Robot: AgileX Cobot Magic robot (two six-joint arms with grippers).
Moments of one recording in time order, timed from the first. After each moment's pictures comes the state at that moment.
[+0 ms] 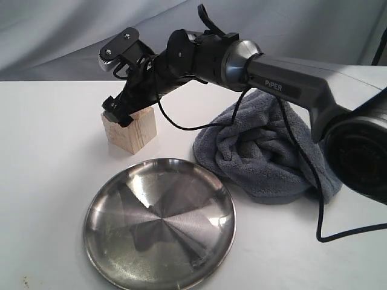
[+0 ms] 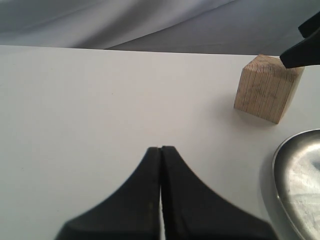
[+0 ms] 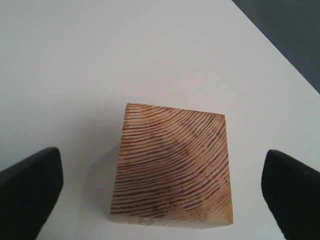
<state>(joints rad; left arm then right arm) 0.02 0.13 0.00 0.04 0.27 -0.07 0.65 2.36 -2.04 0.36 0.54 -0.65</state>
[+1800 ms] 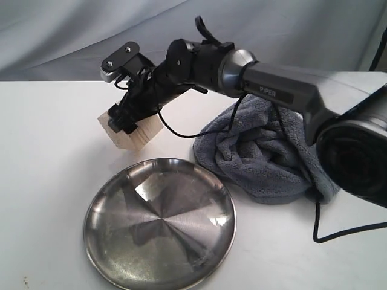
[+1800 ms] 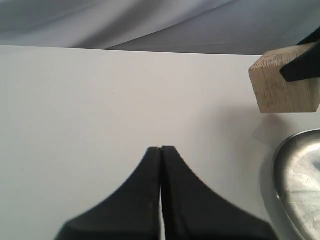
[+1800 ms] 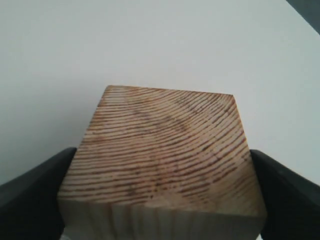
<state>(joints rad) 0.02 0.13 0.00 0.04 0.27 -0.07 0.65 2.38 -2.04 0.39 0.60 -0.65</state>
